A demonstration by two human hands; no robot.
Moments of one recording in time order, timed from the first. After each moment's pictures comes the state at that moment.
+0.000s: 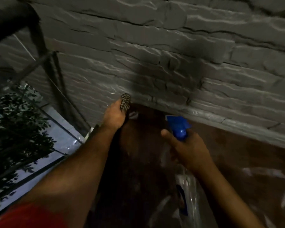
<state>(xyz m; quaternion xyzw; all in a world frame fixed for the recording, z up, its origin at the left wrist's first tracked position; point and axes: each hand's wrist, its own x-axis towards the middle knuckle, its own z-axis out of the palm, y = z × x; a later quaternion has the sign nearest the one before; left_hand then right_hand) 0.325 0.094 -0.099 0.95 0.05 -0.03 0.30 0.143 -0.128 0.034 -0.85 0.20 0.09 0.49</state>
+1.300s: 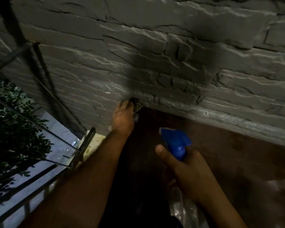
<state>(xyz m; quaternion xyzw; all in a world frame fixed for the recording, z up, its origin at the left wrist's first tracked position) 0.349 0.052 -0.145 0.99 -0.07 -0.02 0.16 0.151 -0.105 0.007 -0.81 0.21 0.14 0.53</state>
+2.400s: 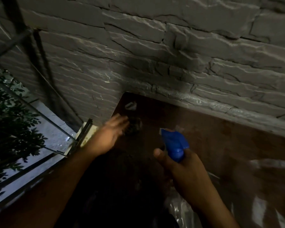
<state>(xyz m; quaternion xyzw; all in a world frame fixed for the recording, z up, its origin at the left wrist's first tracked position) 0.247 0.143 -0.157 0.93 -0.30 -0.04 0.23 0.097 -0.089 0.015 -0.79 0.22 0.17 0.55</state>
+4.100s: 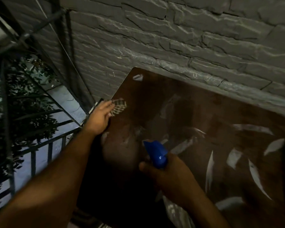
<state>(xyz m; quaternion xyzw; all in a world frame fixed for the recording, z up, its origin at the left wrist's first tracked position) 0.121 0.175 -0.135 0.96 -0.09 -0.01 0.26 -0.063 -0.080 -0.003 -0.82 0.15 0.25 0.49</state>
